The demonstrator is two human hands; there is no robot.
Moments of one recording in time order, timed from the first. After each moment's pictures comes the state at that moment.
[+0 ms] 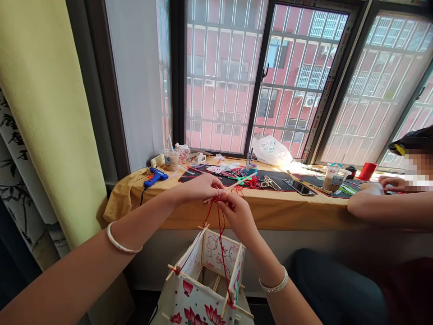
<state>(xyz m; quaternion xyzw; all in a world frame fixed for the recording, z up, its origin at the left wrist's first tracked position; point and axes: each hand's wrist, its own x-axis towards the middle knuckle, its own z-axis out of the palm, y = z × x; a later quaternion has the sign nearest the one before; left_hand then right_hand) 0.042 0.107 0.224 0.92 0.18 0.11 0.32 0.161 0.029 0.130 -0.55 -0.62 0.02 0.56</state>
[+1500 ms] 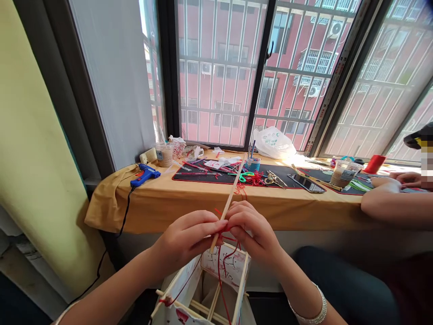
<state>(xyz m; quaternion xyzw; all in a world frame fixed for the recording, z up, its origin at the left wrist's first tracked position) 0.012 0.096 0.137 0.87 -0.13 0.47 0.11 0.179 0.004 0.133 -0.33 -0.78 -0.01 0.53</state>
